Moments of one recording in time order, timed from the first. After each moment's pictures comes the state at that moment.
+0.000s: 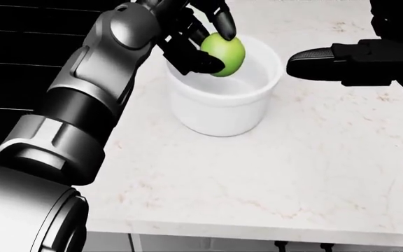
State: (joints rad) left arm -1.44 0.06 0.00 1.21 0.46 0.06 -0.27; right arm -0.75 -0.41 -0.29 -0.55 0.44 1.17 -0.21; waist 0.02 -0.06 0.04
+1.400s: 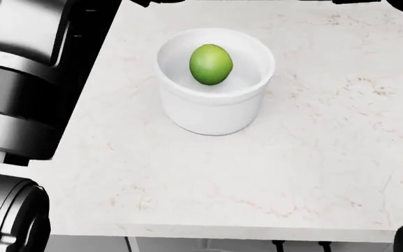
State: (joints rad) left arm -1.41 0.20 0.05 0.81 0.31 0.30 -0.32; right arm -1.05 -0.46 -0.18 -0.14 0.30 1.05 -0.12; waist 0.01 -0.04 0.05
